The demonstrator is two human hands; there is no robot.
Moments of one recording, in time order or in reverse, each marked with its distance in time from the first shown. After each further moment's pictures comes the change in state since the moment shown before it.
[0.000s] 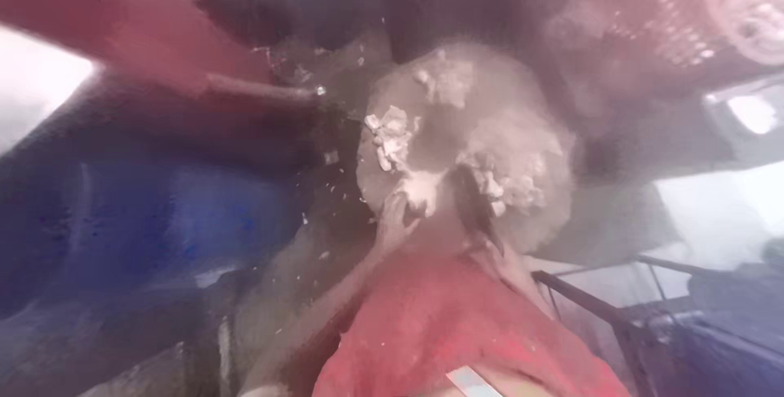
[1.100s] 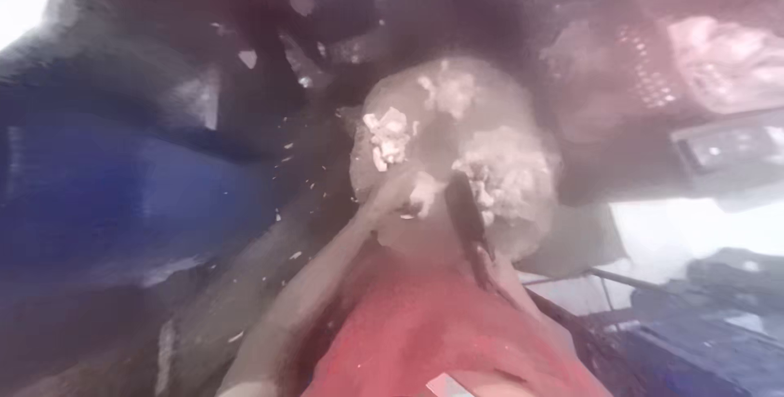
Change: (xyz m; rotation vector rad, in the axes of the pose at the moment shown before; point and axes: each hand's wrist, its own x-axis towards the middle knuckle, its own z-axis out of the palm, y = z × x) left_hand 0.102 0.034 -0.071 -0.074 -0.215 0.241; right_hand 0.004 -0.006 -0.010 -0.088 -0.015 0.110
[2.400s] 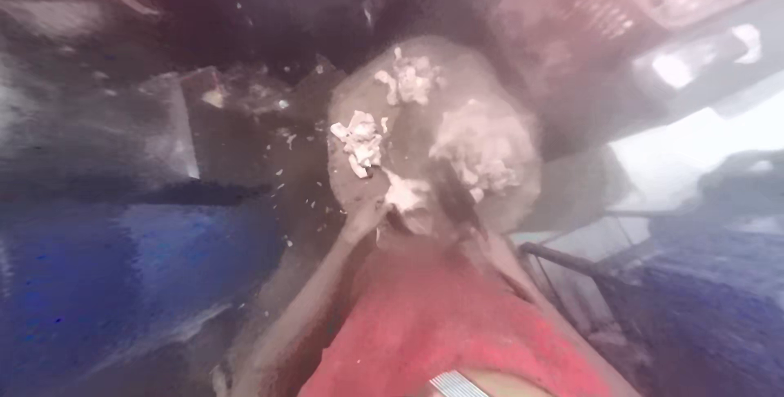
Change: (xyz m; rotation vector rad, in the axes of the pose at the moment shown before) left_hand -0.037 -0.015 0.004 -0.020 -0.359 -0.485; right_hand -0.004 0.002 0.017 0.033 0.047 0.029
